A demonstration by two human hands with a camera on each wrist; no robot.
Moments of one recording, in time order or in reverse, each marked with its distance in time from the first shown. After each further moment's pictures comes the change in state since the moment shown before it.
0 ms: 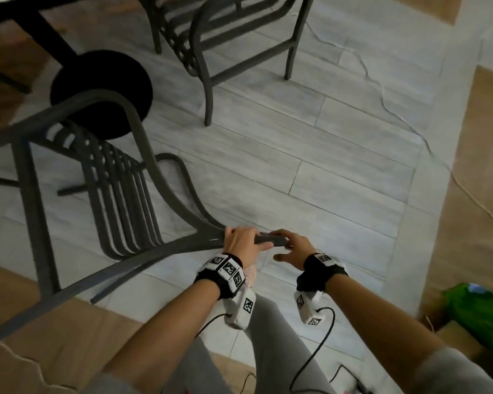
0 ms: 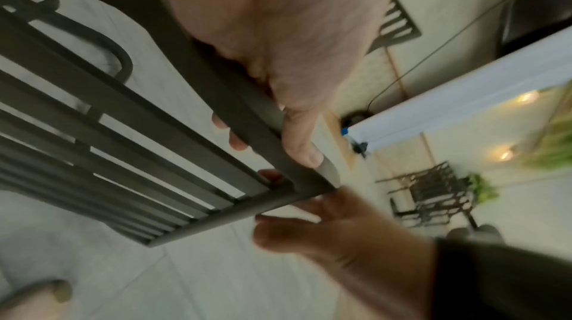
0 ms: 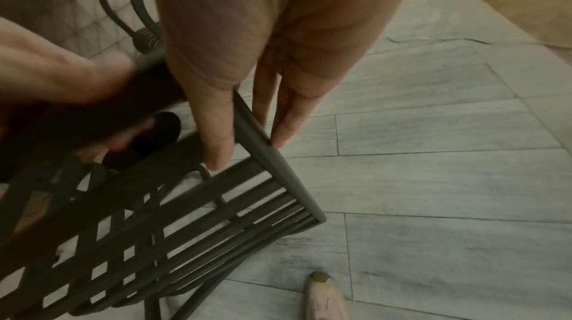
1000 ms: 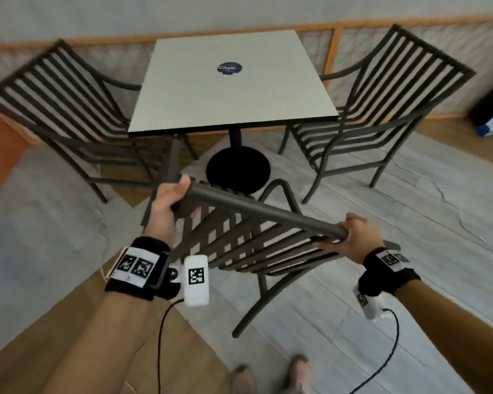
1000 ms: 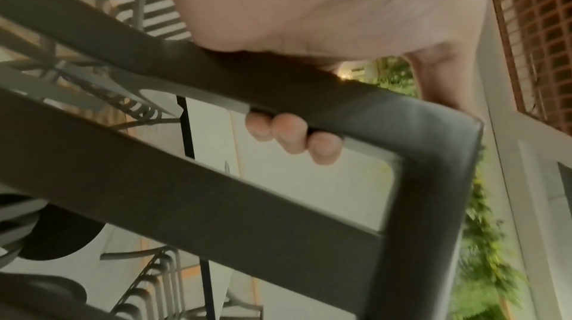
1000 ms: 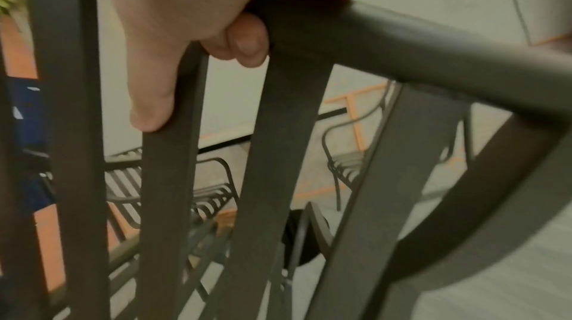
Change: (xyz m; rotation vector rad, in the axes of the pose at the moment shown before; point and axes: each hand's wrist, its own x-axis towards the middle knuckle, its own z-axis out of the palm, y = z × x) left_hand -0.423 -0.197 -0.302 -1.280 0.816 0.403; right_hand -0.208 -0.293 0.052 -0.519 0.475 -0.536
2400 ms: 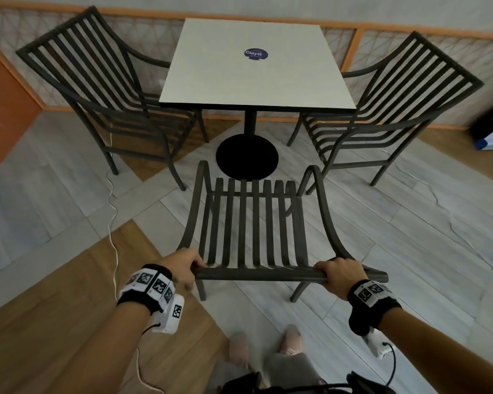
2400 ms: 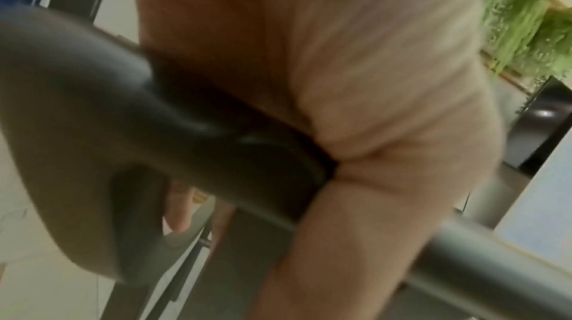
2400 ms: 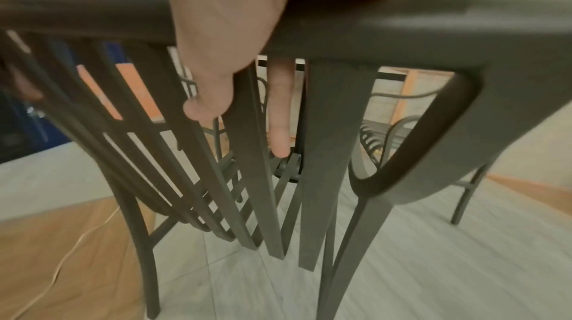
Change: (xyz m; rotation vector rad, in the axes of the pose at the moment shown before) left_hand -0.127 -0.083 -0.120 1.285 -0.548 -0.691; right_hand -0.117 -0.054 0.082 -0.490 -0.350 -0.138
